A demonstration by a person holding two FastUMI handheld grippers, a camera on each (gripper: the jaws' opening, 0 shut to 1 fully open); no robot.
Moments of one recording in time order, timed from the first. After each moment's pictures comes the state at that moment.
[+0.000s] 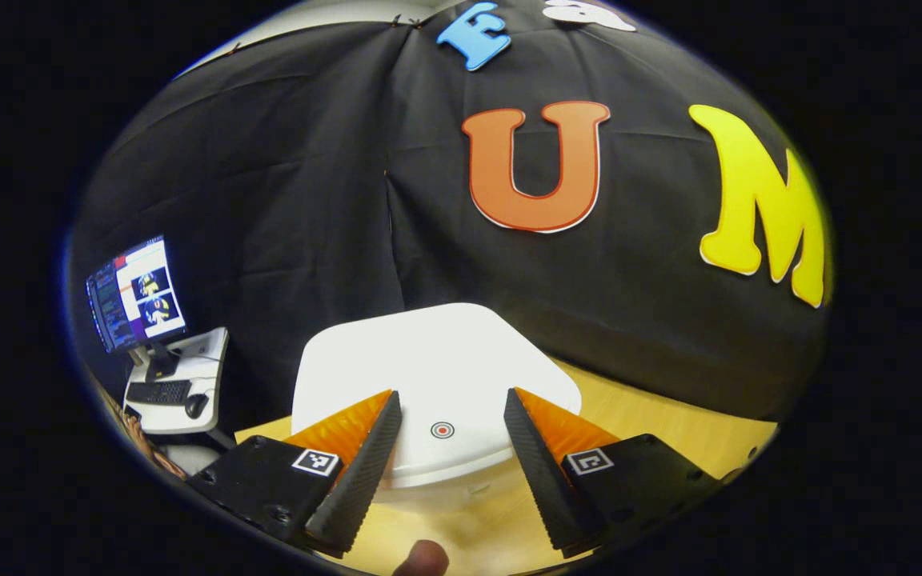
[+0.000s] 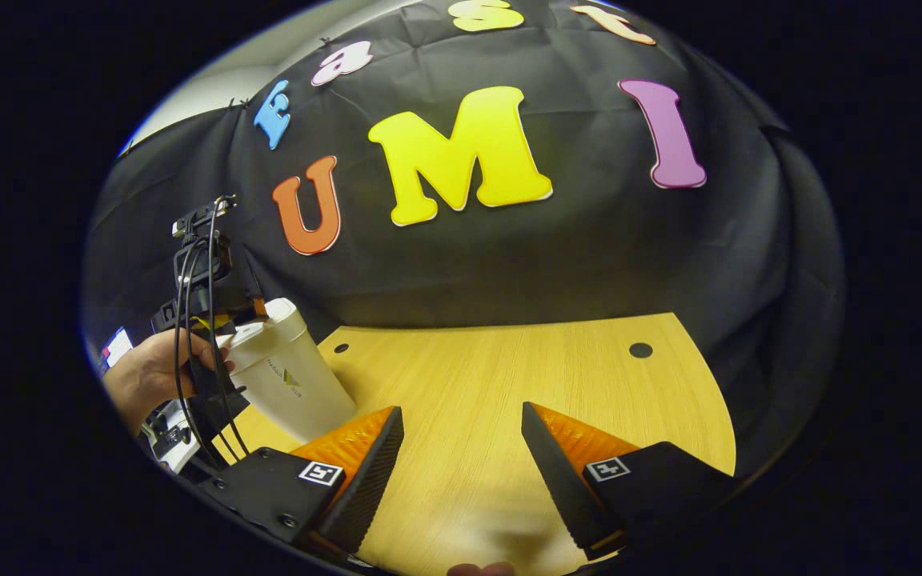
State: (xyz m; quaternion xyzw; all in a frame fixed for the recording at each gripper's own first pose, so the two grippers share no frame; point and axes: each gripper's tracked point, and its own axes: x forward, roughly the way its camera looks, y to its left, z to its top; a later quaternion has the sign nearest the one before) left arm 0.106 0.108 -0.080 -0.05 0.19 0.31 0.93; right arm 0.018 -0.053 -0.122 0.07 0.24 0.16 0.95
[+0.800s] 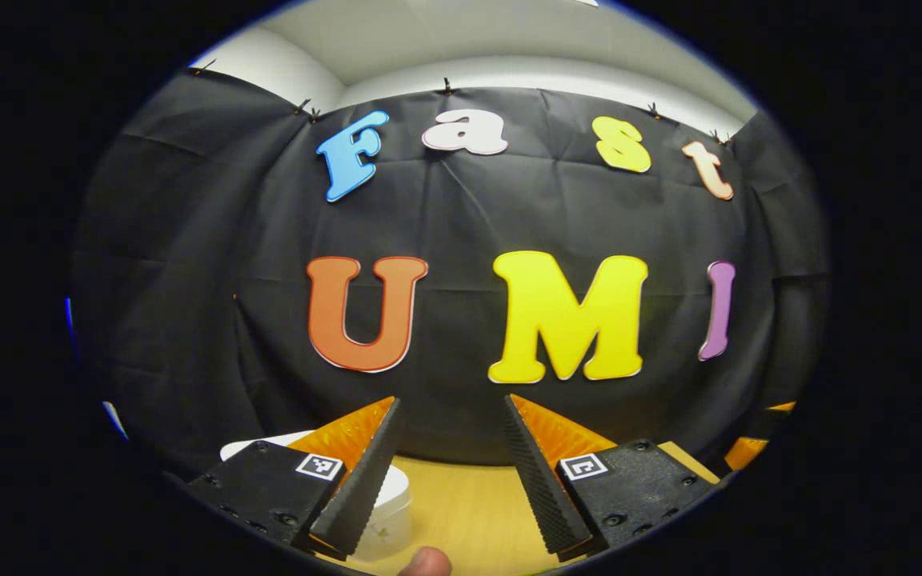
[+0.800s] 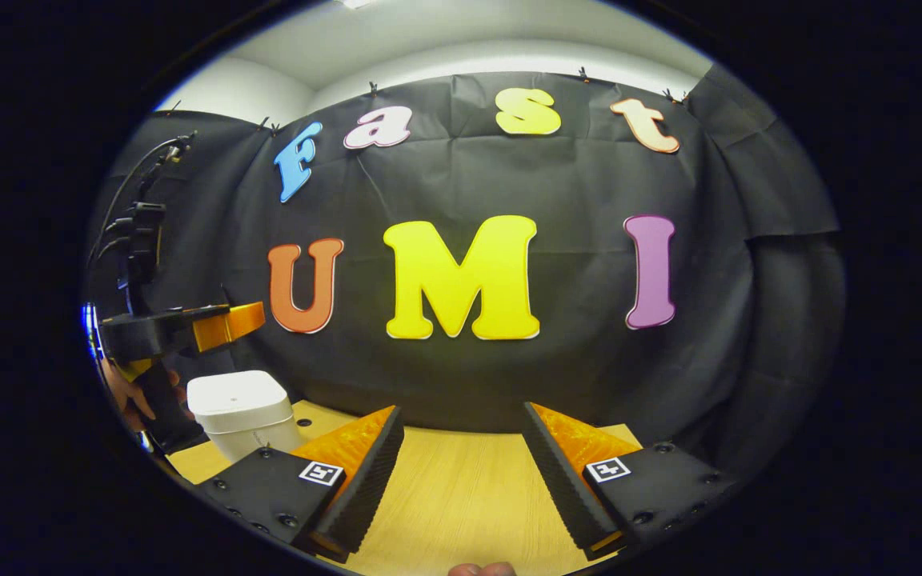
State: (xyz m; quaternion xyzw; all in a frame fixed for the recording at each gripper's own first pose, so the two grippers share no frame) left arm 0.066 -0.014 0.075 -0.02 -0.04 0.00 1.00; right arm 0.019 -0.031 0.011 0.02 0.04 0.07 1.00
